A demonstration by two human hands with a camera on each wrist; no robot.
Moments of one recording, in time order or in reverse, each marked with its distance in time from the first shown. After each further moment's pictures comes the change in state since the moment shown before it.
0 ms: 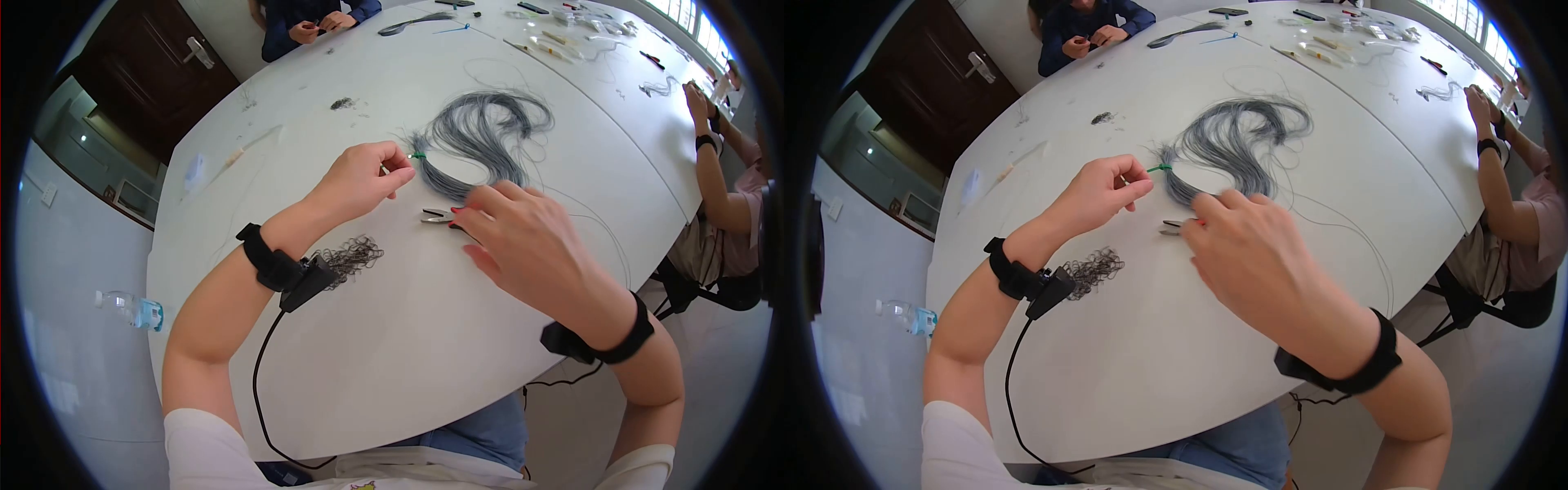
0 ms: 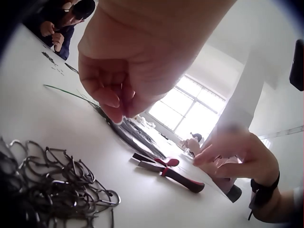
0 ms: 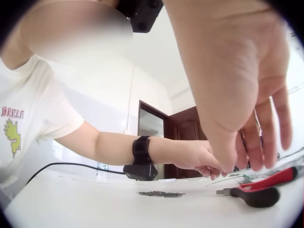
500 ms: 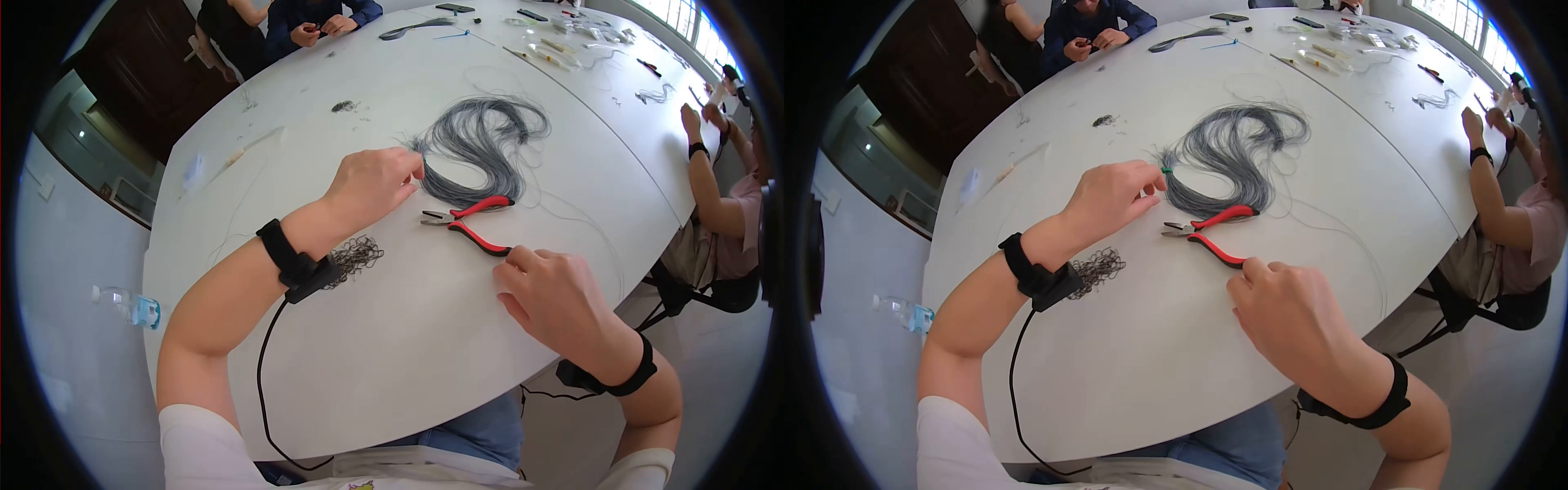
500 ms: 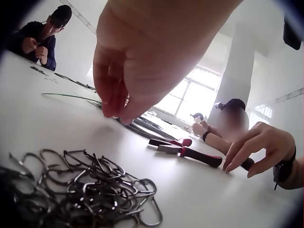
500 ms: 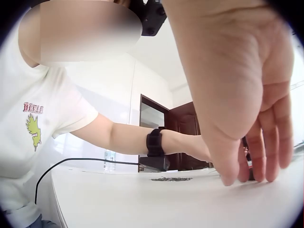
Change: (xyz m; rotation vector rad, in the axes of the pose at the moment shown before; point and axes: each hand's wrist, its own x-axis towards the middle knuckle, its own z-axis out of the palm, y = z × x) left_hand 0.000 0.005 0.010 0.539 0.116 0.346; right_hand -0.050 -0.011 -0.015 0.025 -0.208 0.044
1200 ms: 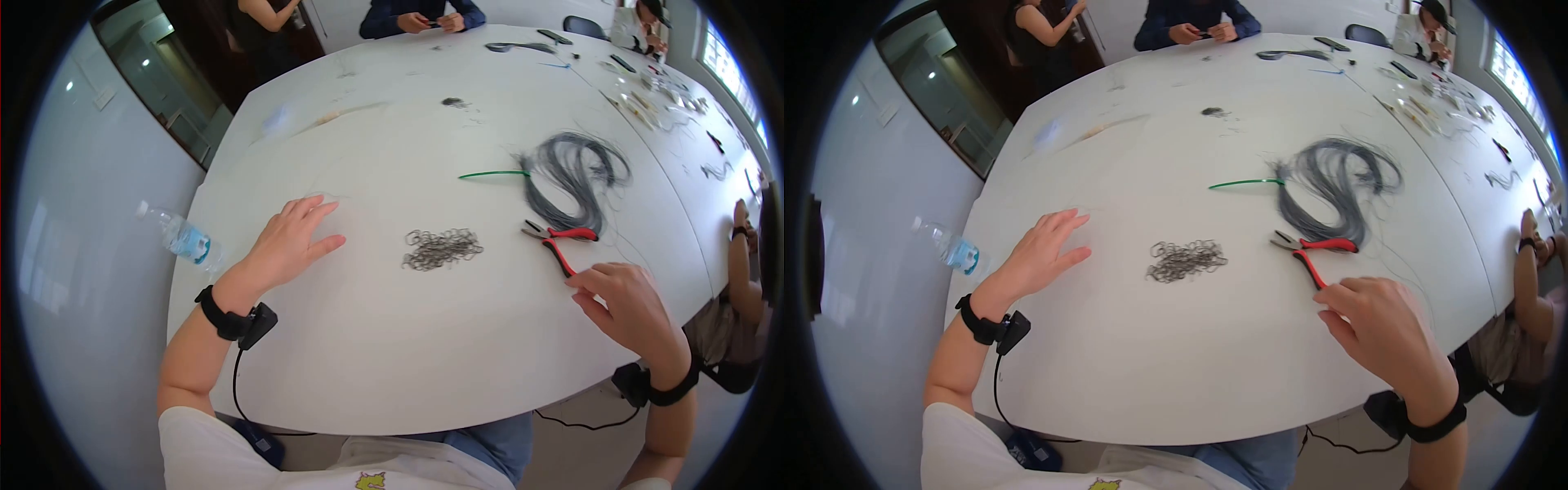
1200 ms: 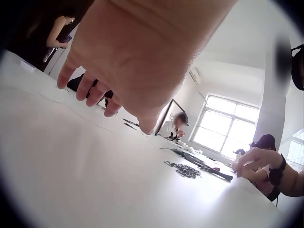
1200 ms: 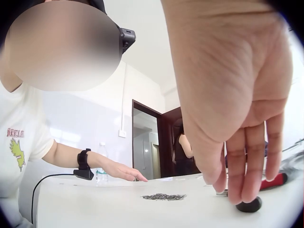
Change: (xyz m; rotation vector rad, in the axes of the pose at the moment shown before) left_hand -0.229 -0.059 -0.088 0.176 -0.166 -0.556; right_hand 0.030 0.000 -0.027 0.288 -0.019 -0.028
